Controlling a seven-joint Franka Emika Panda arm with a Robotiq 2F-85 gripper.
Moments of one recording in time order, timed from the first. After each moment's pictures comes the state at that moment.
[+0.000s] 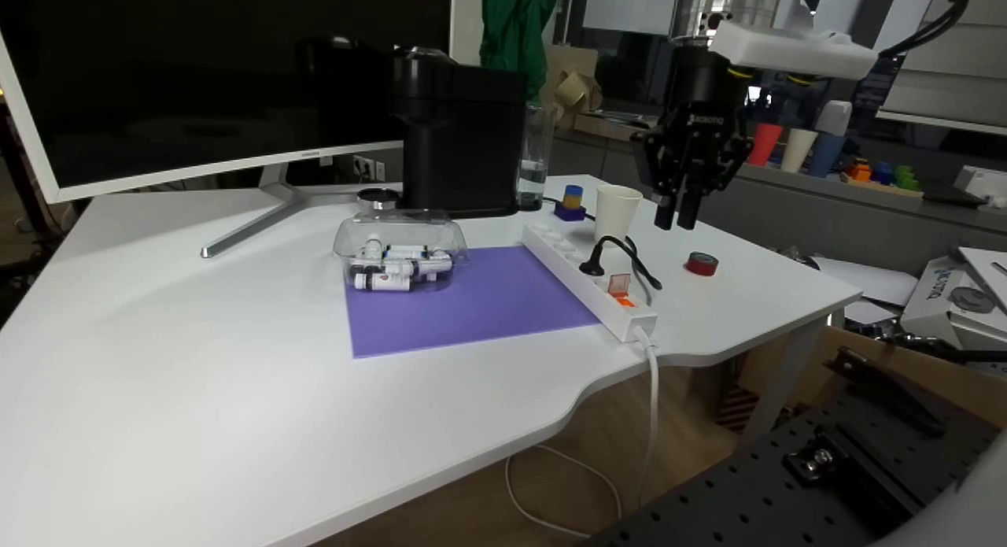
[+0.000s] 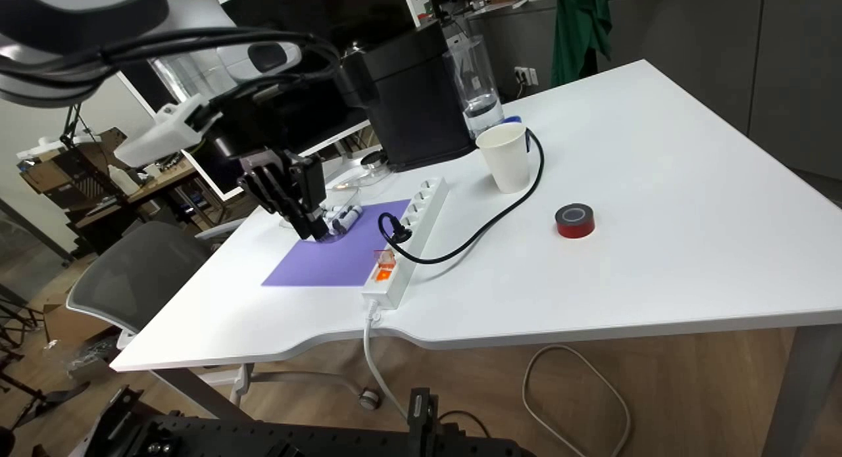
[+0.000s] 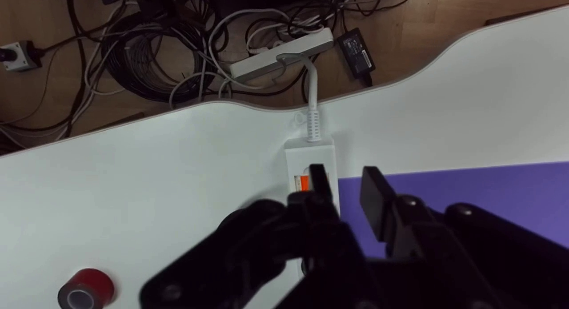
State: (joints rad) arm -0.20 -0.25 -0.15 -2.79 -0.09 2.49 -0.04
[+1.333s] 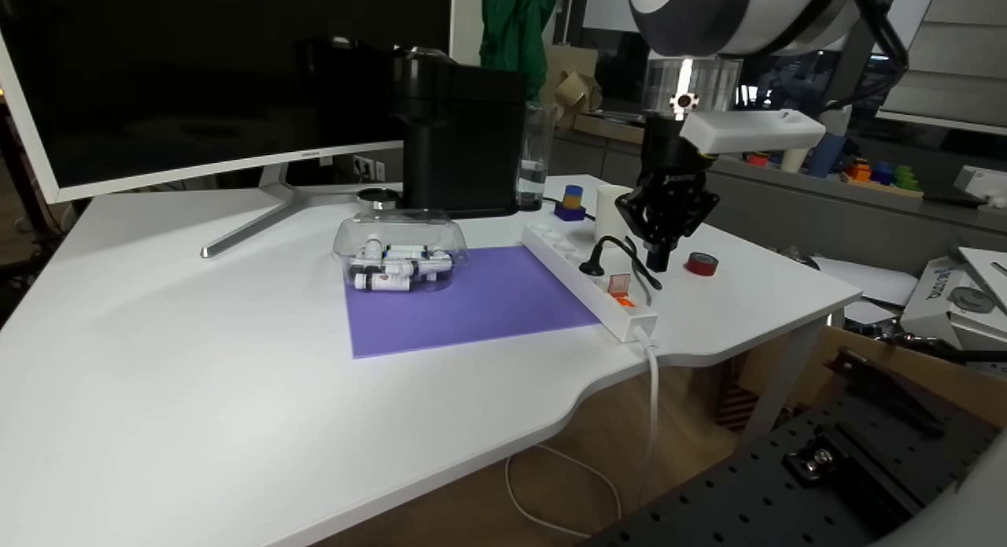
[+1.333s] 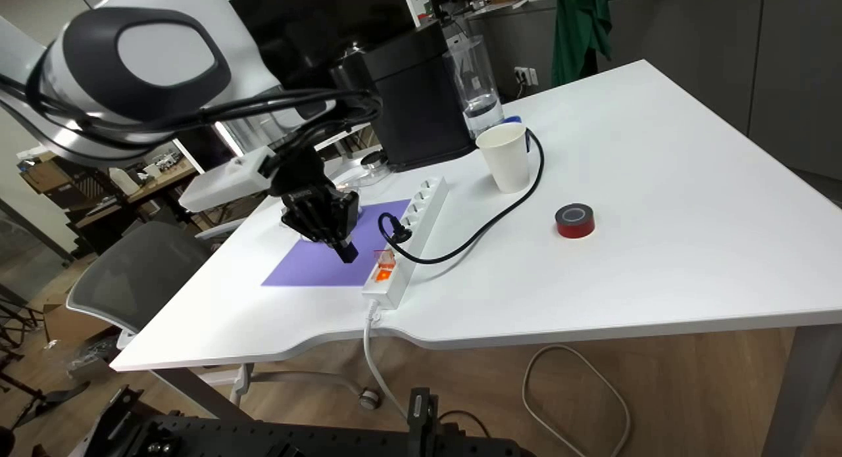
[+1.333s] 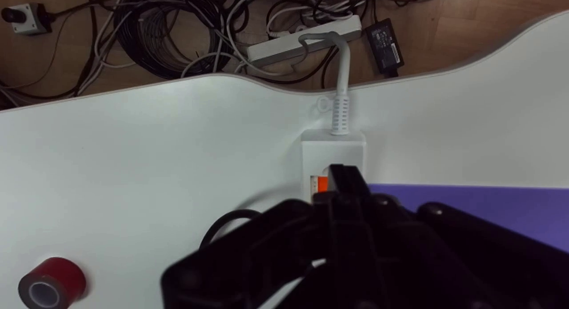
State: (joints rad) arm -0.20 -0.01 -0.14 -2.76 -0.20 2.73 -0.02
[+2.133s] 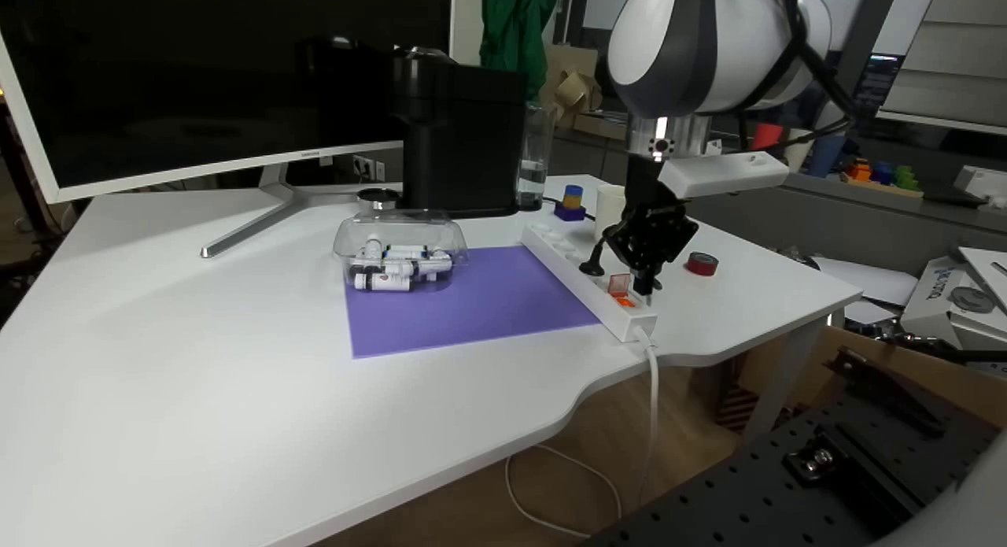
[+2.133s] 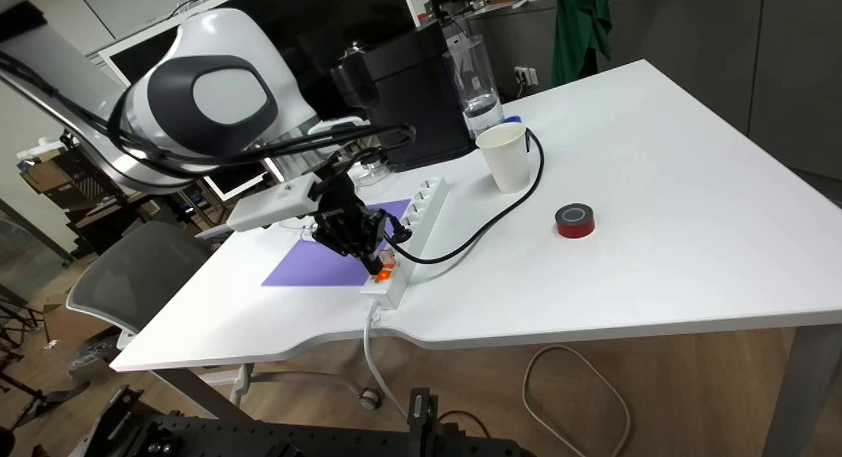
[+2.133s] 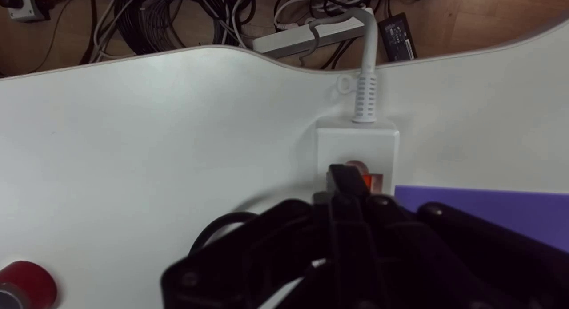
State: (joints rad) arm -0.16 0.19 -0.18 -2.68 -0.22 2.84 -0.02
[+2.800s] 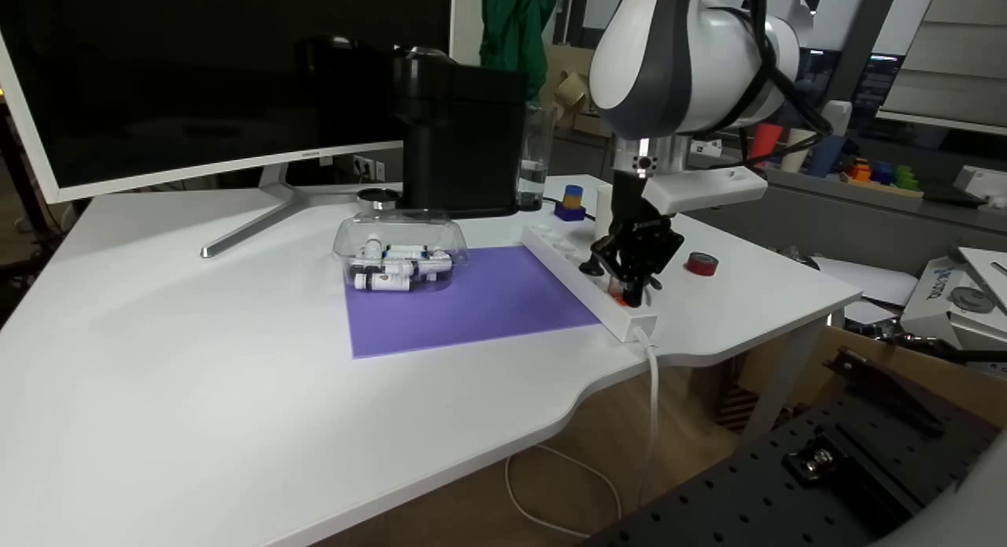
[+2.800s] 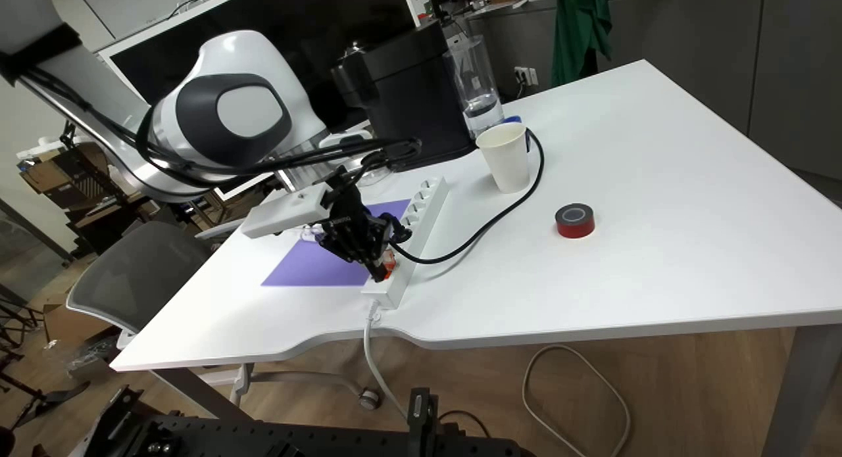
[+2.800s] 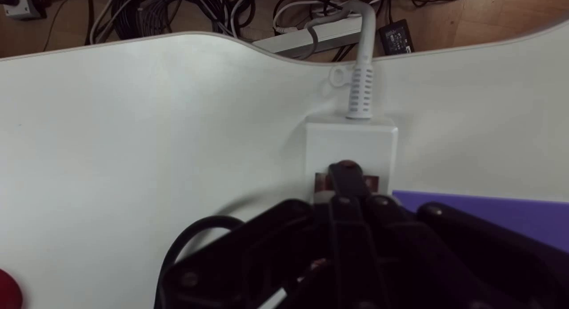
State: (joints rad) arm -0.13 0.28 -0.18 -2.63 -0.20 2.85 -0.02
